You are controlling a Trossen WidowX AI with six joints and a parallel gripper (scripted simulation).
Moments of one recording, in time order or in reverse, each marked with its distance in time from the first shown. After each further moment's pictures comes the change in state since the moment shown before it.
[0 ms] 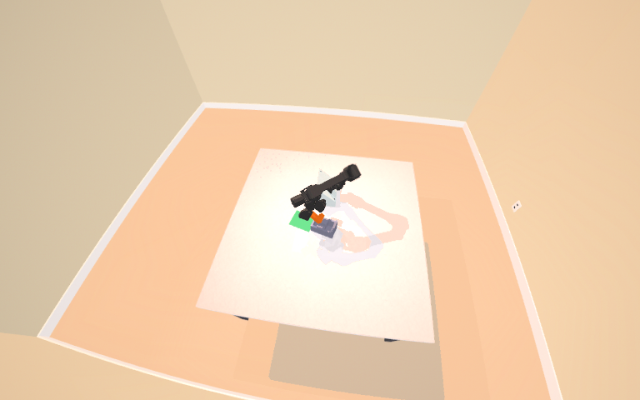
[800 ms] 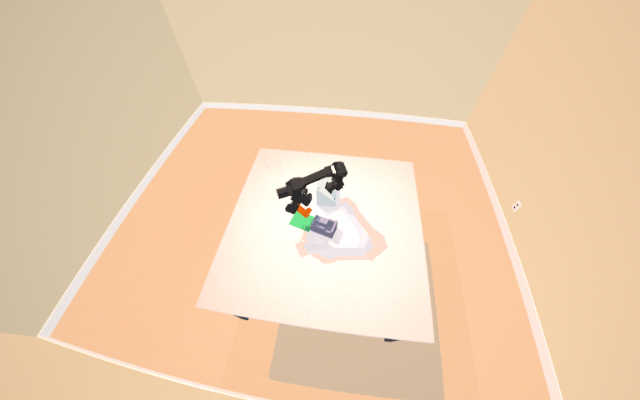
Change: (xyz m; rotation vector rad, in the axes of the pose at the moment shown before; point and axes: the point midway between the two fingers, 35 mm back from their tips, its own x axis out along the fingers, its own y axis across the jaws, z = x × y) arm 0.000 0.008 -0.091 0.000 0.009 -0.004
